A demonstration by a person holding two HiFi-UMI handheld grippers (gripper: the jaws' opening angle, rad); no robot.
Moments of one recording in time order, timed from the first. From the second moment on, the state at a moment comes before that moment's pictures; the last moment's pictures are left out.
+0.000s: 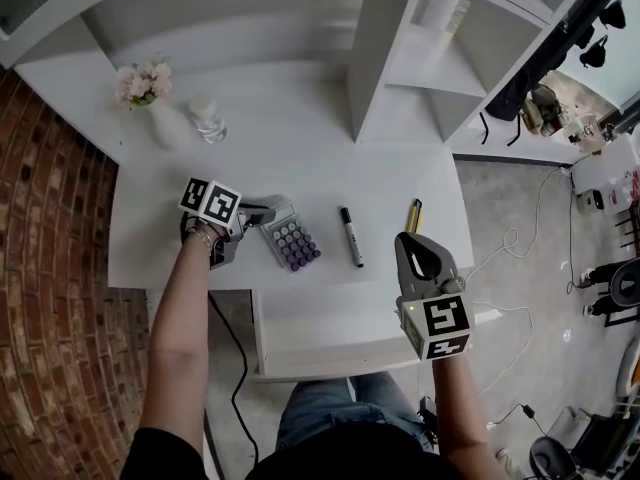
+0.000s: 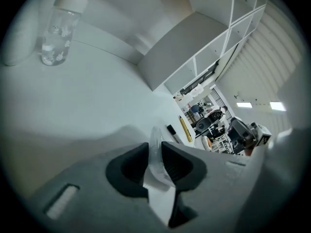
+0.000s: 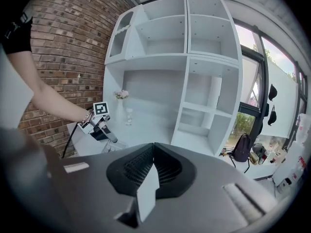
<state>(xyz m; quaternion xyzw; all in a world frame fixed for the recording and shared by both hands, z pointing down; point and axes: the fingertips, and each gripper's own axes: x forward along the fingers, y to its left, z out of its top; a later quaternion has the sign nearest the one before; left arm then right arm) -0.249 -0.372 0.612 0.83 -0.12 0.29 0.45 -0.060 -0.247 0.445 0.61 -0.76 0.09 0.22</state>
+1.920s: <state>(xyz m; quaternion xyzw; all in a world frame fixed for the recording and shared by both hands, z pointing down) -0.269 -0.134 0.704 0.77 -0.26 0.31 0.49 -0.074 -0.129 0.471 0.55 -0.80 0.13 0.22</state>
